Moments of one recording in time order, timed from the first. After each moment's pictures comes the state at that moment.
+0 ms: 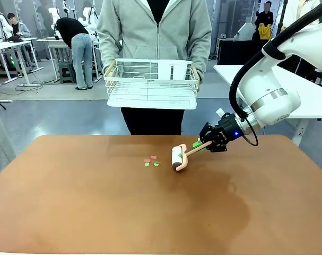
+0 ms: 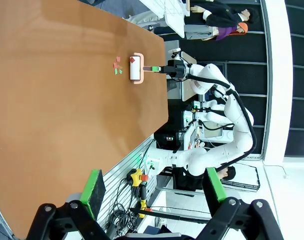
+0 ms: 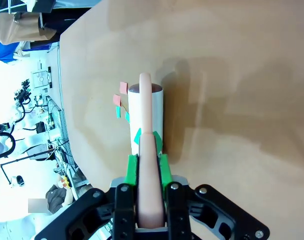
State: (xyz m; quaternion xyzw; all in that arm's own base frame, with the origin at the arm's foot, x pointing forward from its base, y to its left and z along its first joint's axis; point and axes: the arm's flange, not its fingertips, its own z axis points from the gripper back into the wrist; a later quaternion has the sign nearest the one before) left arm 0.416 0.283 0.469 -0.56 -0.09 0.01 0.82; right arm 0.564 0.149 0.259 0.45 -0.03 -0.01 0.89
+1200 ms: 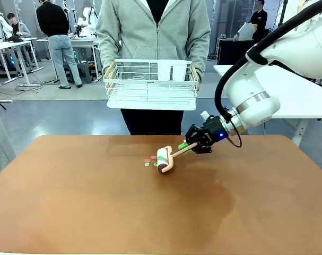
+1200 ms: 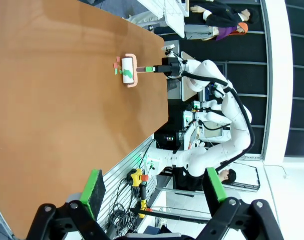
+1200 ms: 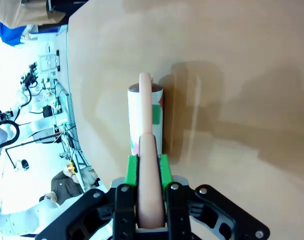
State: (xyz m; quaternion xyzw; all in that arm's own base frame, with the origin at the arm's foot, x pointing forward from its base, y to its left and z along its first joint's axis) left arm 0.416 0.283 0.469 -0.56 -0.09 0.01 0.82; right arm 0.575 0.212 0.245 0.47 0.01 0.02 0.88
